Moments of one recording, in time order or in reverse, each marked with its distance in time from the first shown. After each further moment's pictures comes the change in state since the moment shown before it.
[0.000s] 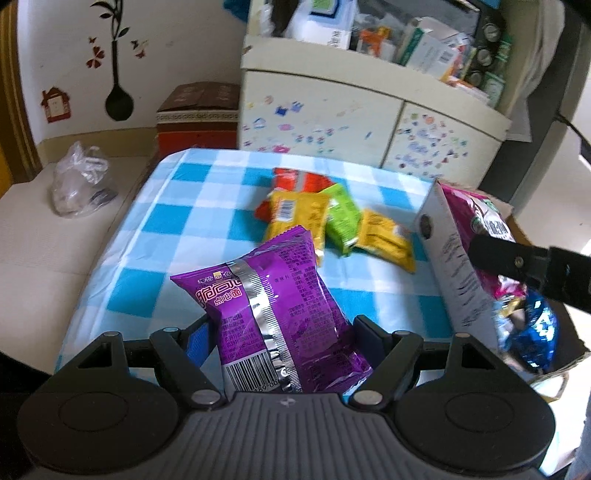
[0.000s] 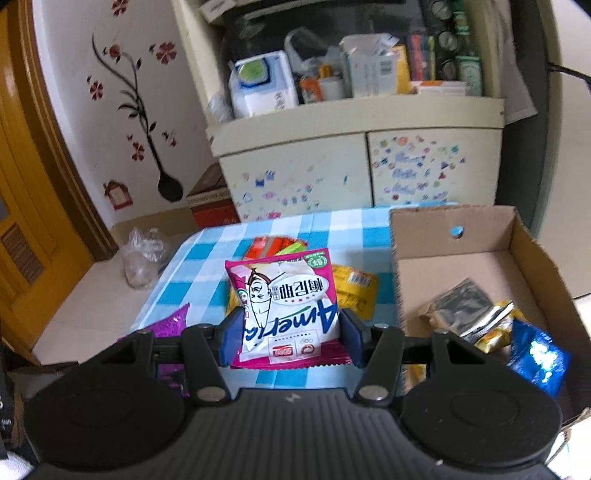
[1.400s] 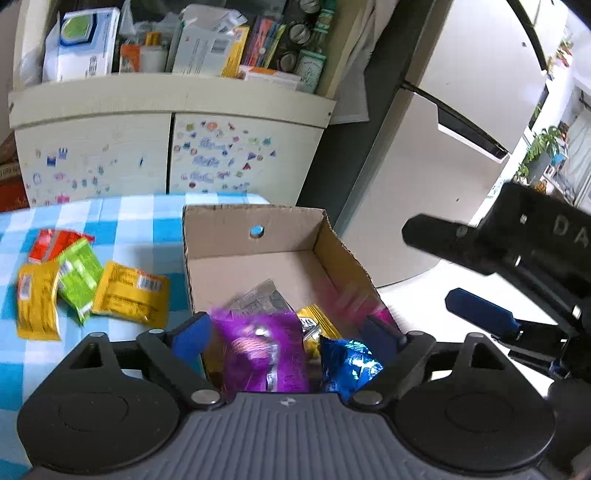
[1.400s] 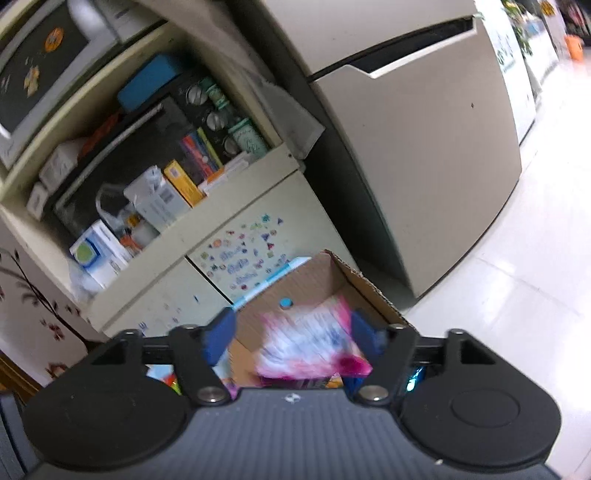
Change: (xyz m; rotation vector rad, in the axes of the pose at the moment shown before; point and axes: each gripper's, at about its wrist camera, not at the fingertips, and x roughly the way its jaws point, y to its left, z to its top) left arm 0.025 -0.189 0.039 0.183 -0.012 -0.343; right arm -0.068 -0.153 0.021 0.564 -0.236 -0.201
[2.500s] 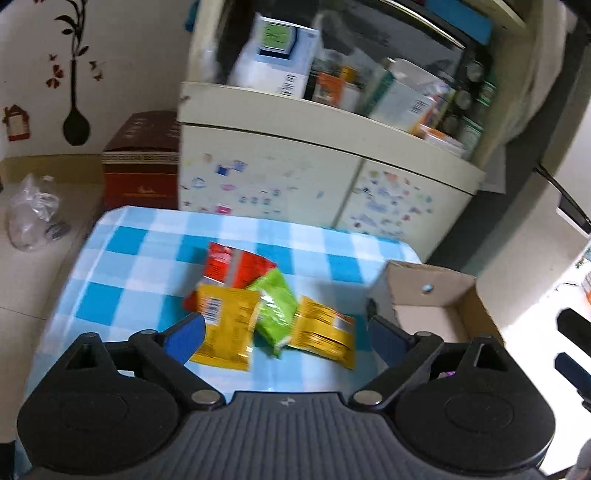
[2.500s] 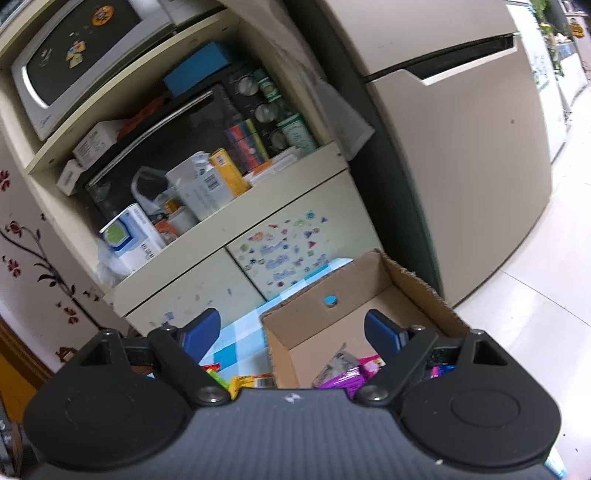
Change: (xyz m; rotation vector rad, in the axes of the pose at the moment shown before) left arm -0.052 0.159 0.026 -0.206 -0.046 0.249; right arm 0.011 0.046 -0.024 -0.130 -0.012 0.065
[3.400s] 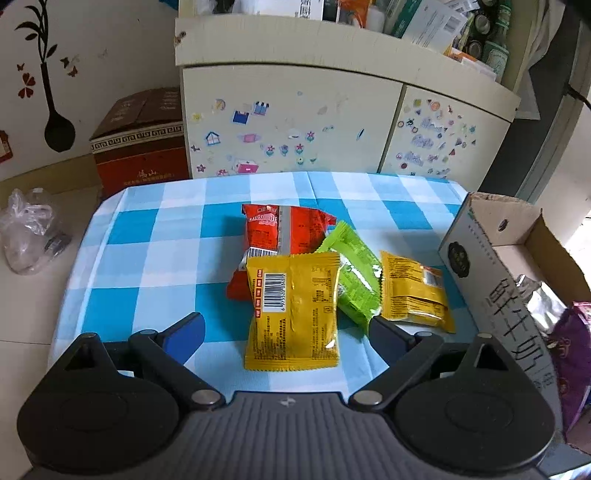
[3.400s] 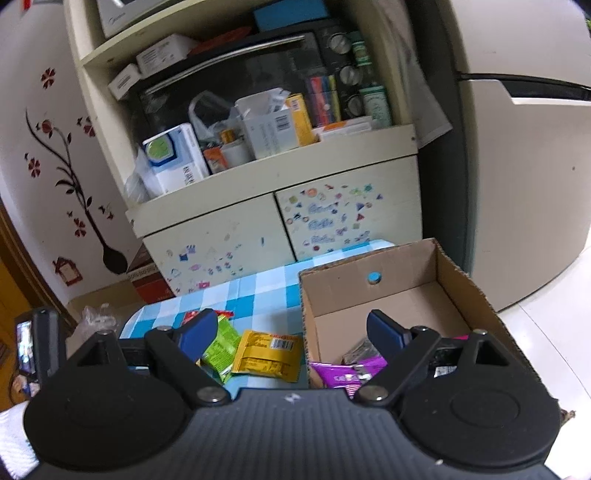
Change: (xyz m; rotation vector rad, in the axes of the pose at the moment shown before) left arm 0.085 0.049 -0.018 0.176 0.094 0.039; right arm 0.026 0.052 -0.032 -0.282 0.107 0.037
